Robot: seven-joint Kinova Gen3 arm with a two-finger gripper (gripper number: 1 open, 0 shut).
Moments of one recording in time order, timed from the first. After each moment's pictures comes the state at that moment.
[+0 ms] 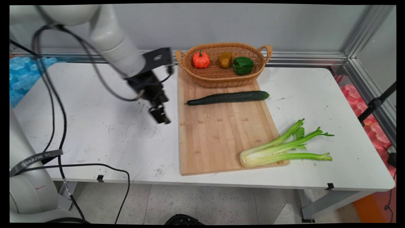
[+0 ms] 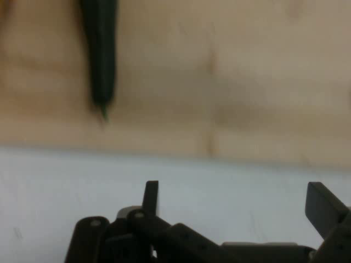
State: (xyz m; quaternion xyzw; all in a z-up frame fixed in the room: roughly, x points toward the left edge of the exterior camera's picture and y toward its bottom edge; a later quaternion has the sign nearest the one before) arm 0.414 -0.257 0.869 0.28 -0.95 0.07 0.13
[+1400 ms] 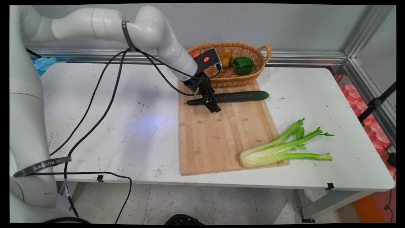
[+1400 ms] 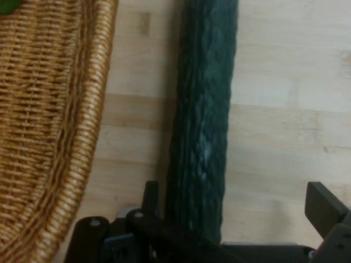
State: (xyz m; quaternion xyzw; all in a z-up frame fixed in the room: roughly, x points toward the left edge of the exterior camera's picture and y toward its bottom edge) arm 0.356 -0.377 0.775 0.29 -0.92 0.11 0.23
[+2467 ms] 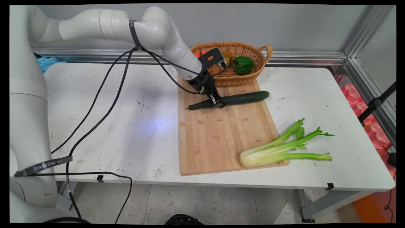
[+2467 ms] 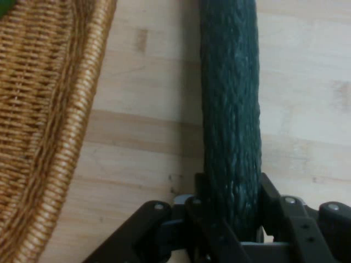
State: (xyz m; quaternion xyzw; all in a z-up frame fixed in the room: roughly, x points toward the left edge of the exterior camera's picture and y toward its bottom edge) arm 0.347 -0.388 0.777 0.31 -0.91 0.08 0.25
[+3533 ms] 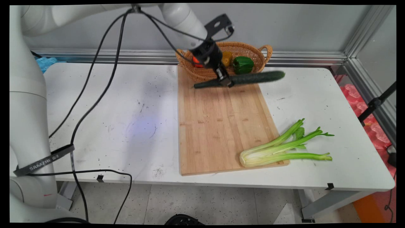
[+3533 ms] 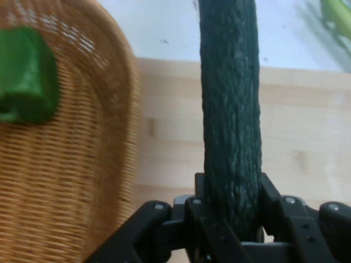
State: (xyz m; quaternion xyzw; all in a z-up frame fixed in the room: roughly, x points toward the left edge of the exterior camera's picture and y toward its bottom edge) arm 0.347 -0.419 0.874 0.28 -0.92 0.08 0.27
